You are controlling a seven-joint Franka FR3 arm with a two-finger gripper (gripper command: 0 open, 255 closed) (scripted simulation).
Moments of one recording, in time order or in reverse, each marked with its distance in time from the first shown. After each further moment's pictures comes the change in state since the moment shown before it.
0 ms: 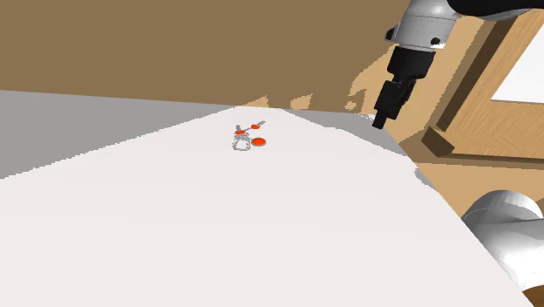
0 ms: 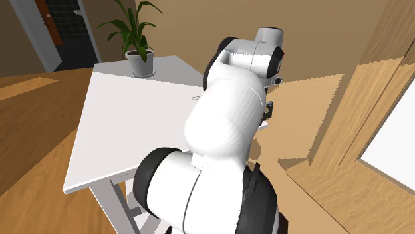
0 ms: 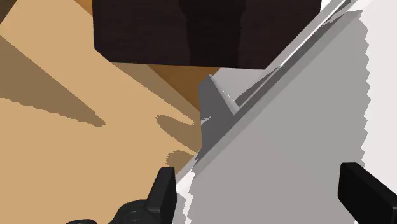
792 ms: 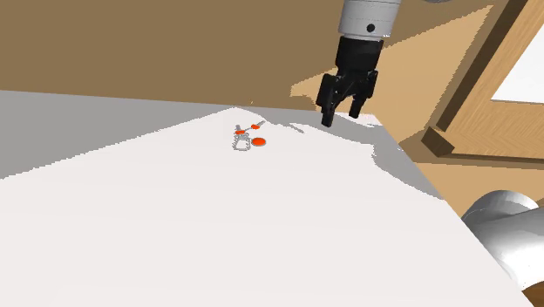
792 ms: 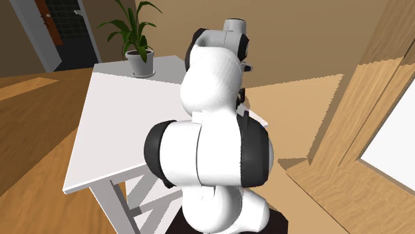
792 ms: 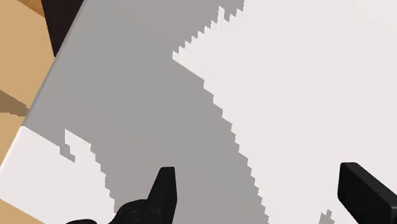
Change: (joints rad) arm -0.005 0.215 0.246 0.197 0.111 0.023 0.367
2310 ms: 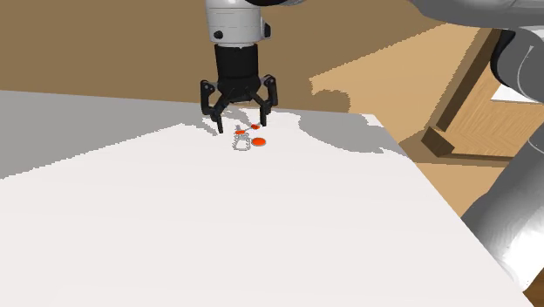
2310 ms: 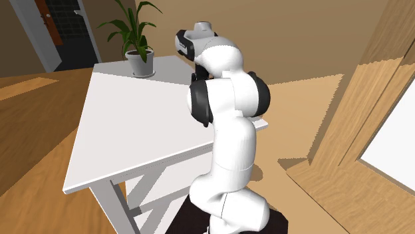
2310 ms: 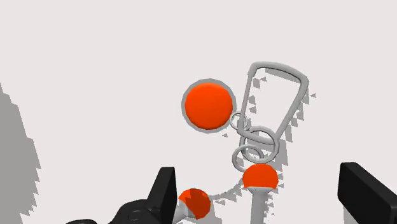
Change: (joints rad) arm 0.020 0.649 0.348 0.561 -0.170 0.026 0.671
